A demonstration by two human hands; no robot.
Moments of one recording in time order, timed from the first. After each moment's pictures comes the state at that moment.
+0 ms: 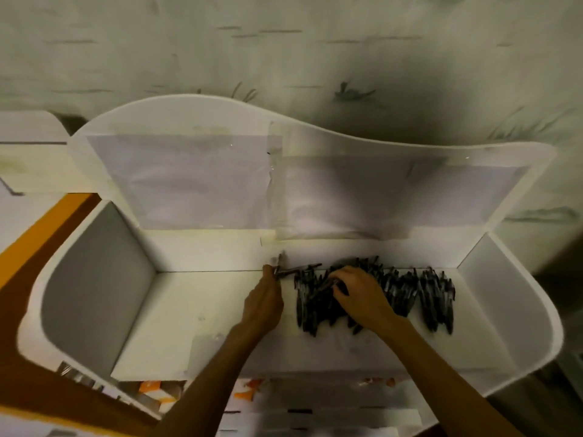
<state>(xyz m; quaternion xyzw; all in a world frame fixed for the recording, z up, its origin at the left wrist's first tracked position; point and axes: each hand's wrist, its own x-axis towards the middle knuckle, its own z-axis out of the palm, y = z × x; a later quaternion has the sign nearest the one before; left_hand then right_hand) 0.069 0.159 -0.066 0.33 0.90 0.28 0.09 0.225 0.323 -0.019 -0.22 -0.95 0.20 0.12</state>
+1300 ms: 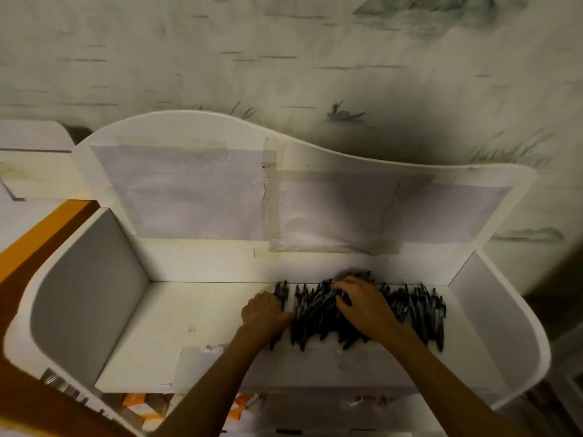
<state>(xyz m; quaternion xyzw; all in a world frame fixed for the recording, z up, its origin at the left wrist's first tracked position) 0.073 0.184 -0.058 0.30 0.93 0.12 0.16 0.239 0.346 -0.012 -0.22 -0.96 0.16 0.11</state>
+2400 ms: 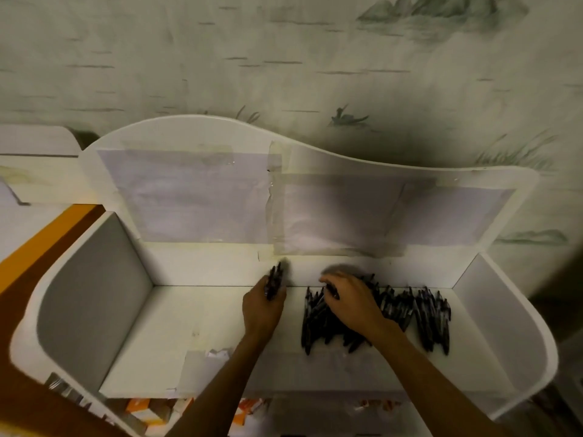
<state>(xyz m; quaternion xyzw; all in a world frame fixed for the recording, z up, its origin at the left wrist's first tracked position) 0.077 0.174 -0.049 0.22 0.83 0.52 0.04 0.209 0.327 -0.002 -0.20 -0.94 0.22 0.16</state>
